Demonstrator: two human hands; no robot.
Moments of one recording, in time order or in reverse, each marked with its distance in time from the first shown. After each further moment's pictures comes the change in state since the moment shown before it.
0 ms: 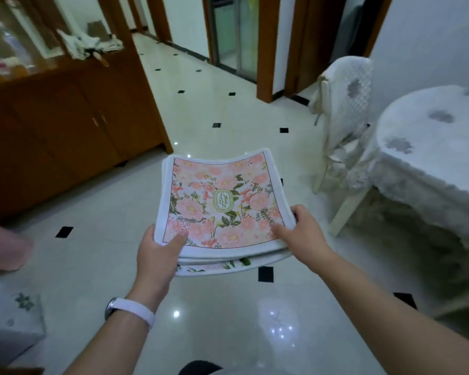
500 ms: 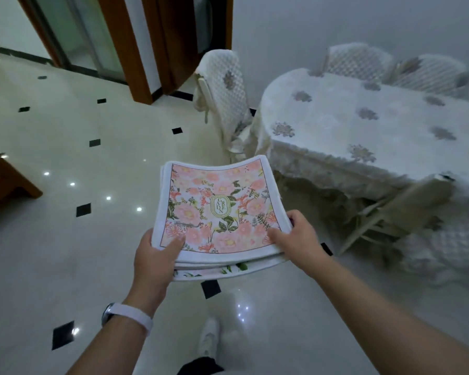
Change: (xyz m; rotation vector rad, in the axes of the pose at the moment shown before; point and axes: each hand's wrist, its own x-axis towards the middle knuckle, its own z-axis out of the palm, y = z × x) left_hand 0.090 0.015 0.189 0.052 -0.513 0.038; right_hand 0.037 0.056 -0.095 0.049 0.424 0.320
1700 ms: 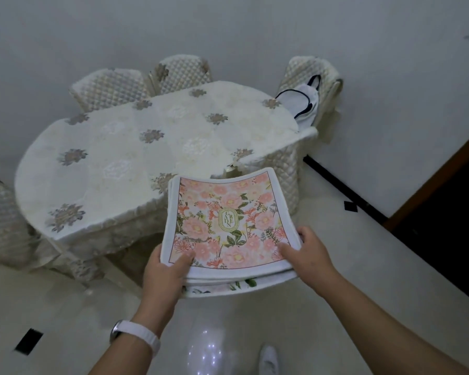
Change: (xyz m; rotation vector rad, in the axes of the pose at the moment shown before) left_hand -0.038 0.063 0.444 0.122 -0.926 0.087; right_hand -0.018 0.184 -0.299 0.297 0.787 0.373
